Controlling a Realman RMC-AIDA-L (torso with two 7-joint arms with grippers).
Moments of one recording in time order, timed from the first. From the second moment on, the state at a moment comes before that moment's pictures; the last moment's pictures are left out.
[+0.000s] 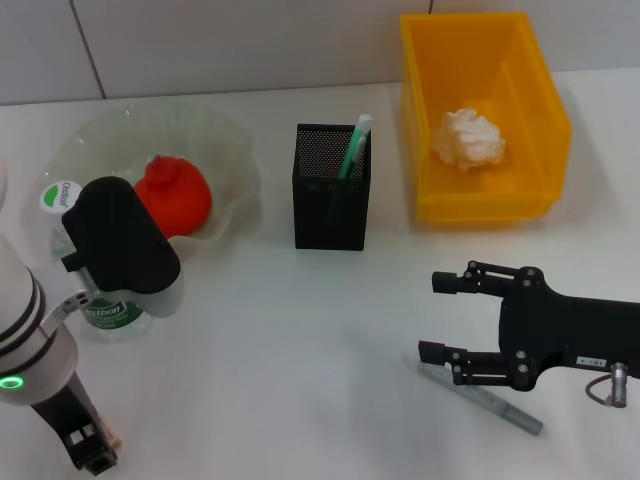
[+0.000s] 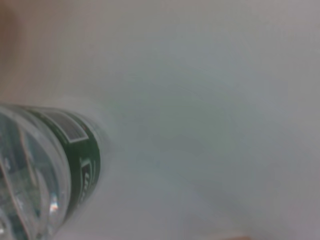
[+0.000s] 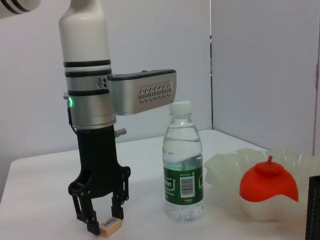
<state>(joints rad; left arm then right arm) -0.51 -2.07 1.77 1.46 2.78 1.75 -2.57 0.19 2.08 -1.05 -0.83 -1.64 -1.58 1.10</state>
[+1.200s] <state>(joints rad) -0.52 -2.07 1.78 1.48 2.78 1.75 -2.57 0.20 2.08 -1.05 -0.83 -1.63 -1.57 1.10</state>
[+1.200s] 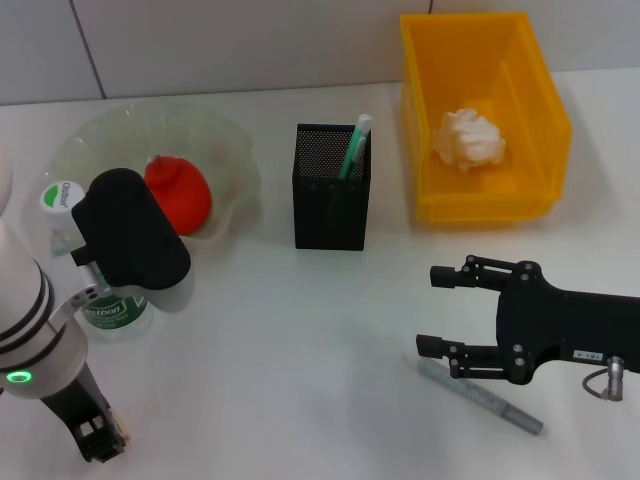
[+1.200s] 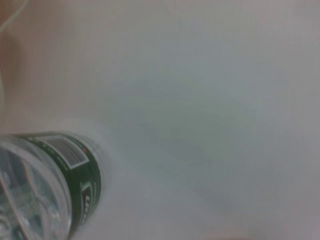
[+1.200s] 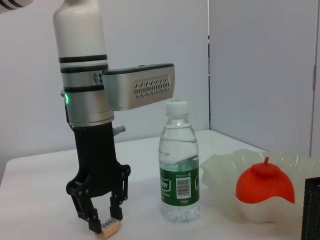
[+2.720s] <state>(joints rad) -0.56 -2.08 1.78 1.72 2.54 1.49 -2.54 0.21 2.08 -0.99 -0.78 -1.63 -1.56 1.07</state>
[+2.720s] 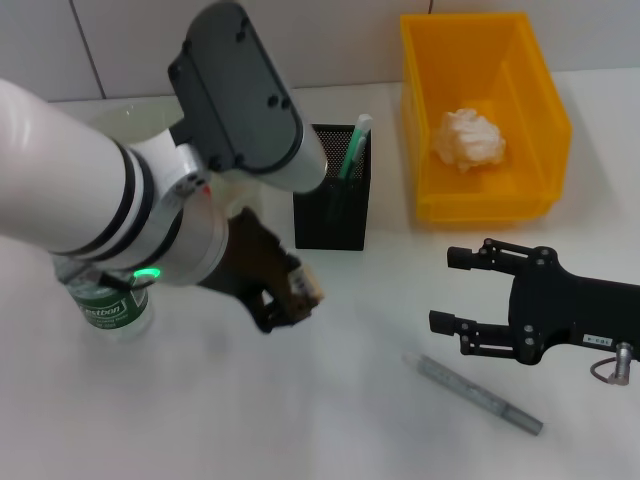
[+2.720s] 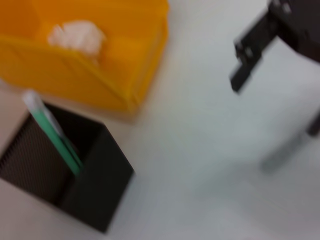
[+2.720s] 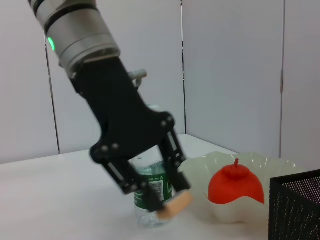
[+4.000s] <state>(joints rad) -0.59 -2.08 1.81 1.53 2.53 0.96 -2.49 0.21 2.08 -0.98 -0.78 -1.63 -1.55 1.07</state>
